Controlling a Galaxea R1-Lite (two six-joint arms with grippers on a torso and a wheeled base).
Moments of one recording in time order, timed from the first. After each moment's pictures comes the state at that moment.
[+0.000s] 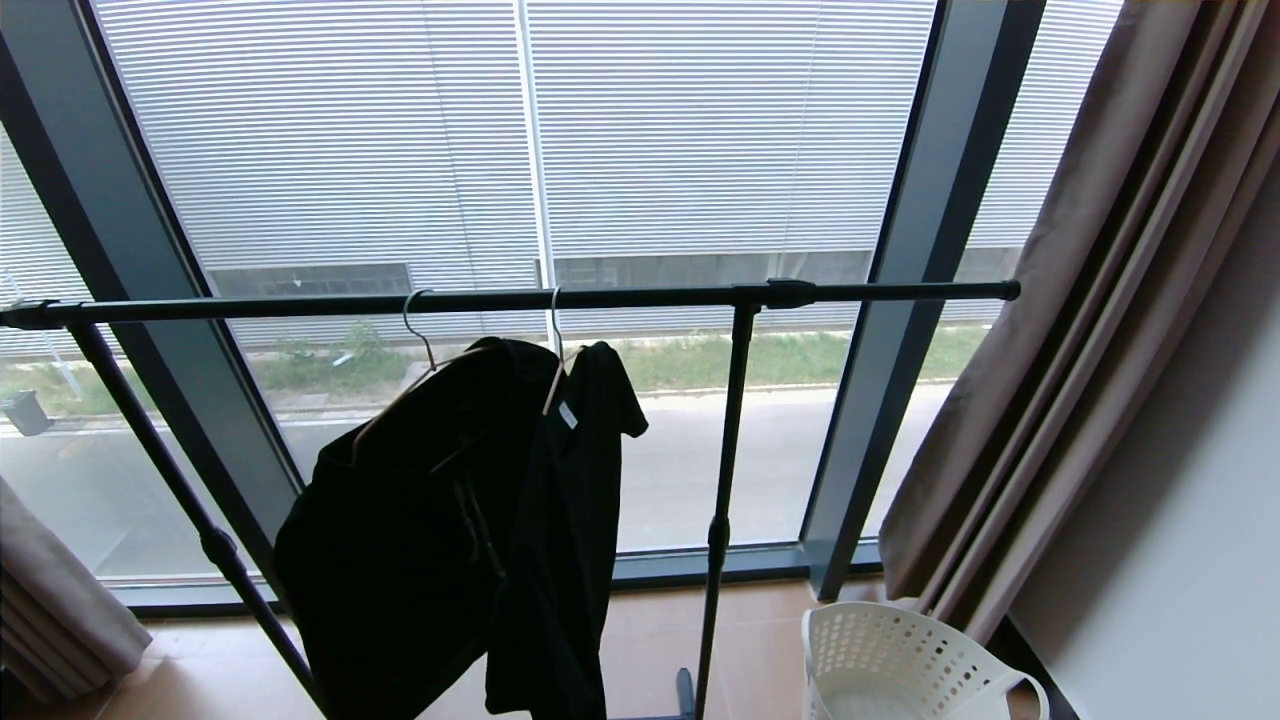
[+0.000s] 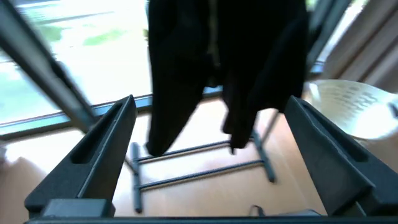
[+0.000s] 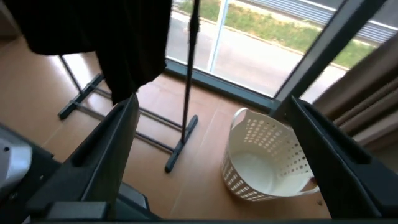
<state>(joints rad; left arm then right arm) 0.04 0.21 -0.02 0.01 -0.06 0.09 0.18 0.21 -0.08 0.14 0.07 -0.08</state>
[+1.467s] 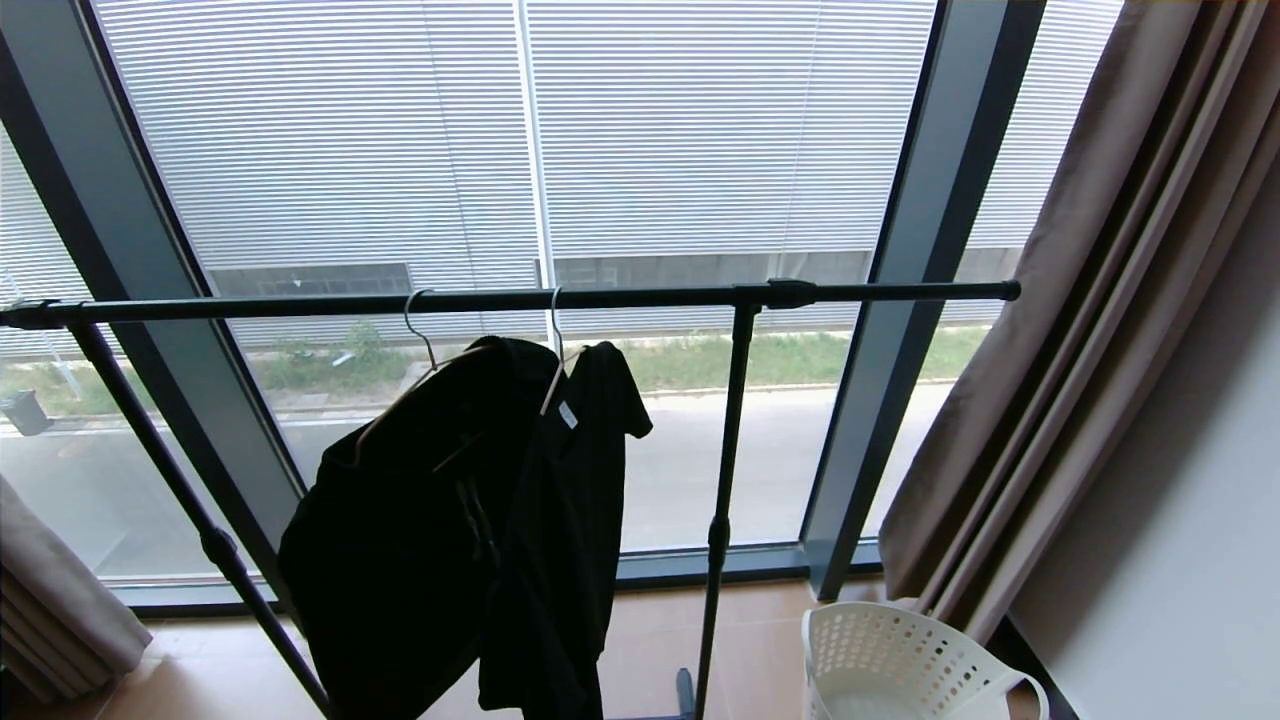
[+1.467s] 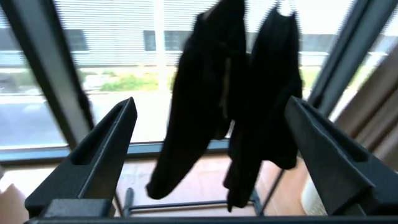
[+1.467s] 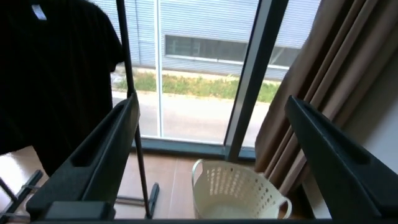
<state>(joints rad) 0.01 0.01 -0.01 -0.01 0.05 -0.03 0.00 0.00 -0.05 0.00 0.05 -0.03</state>
